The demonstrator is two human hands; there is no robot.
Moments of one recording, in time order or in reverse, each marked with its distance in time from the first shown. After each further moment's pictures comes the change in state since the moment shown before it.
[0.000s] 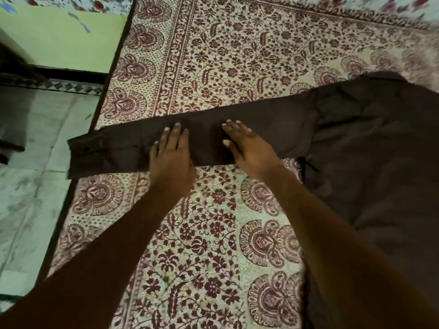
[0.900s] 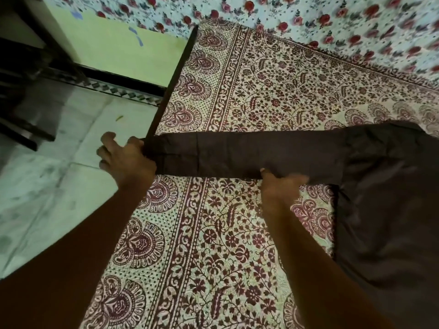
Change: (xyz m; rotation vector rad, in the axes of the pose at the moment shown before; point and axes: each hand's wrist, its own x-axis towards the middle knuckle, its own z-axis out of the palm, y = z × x) left_hand -0.013 -0.169 -0.064 -0.218 0.324 -0.577; right_hand -0.007 -0.107 0.050 0.679 0.728 1.001
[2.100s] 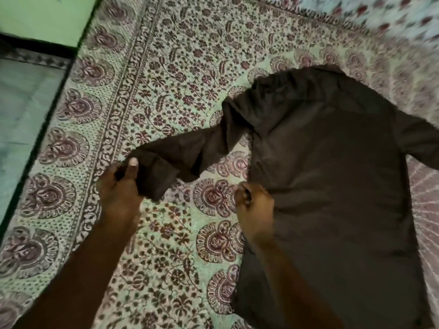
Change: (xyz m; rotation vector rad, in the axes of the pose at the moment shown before) left_hand -0.247 0.093 0.024 -1.126 -0.233 -0.440; right_hand 0.019 0.123 -0.234 -0.378 -0.282 -0.589
